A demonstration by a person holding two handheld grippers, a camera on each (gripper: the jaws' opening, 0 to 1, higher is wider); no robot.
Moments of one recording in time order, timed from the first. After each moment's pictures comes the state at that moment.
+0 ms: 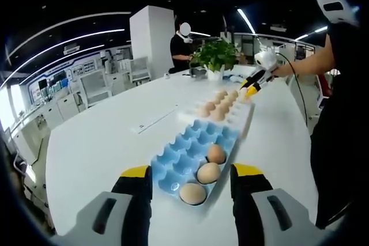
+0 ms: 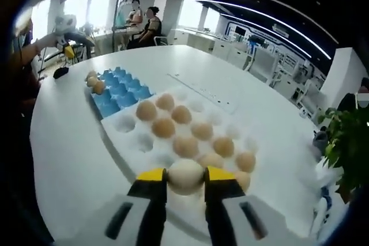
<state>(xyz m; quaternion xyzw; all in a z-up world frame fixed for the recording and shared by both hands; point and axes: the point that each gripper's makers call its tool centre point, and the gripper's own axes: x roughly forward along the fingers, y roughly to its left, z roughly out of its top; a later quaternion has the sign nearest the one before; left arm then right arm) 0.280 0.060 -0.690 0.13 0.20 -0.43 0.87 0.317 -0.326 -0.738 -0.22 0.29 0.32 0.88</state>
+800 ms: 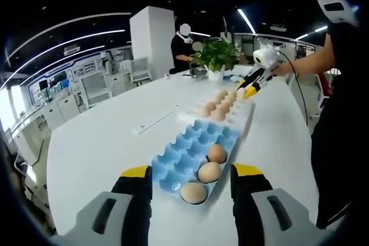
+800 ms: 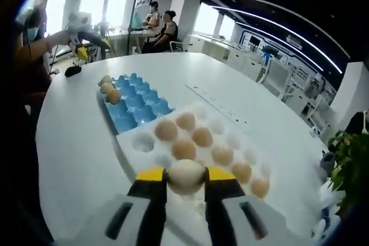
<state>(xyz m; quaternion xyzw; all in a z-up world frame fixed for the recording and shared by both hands) 0.280 0.062 -0.690 0.13 0.19 -0.42 0.88 0.319 -0.273 -0.725 -0.24 0.25 0.37 0.86</state>
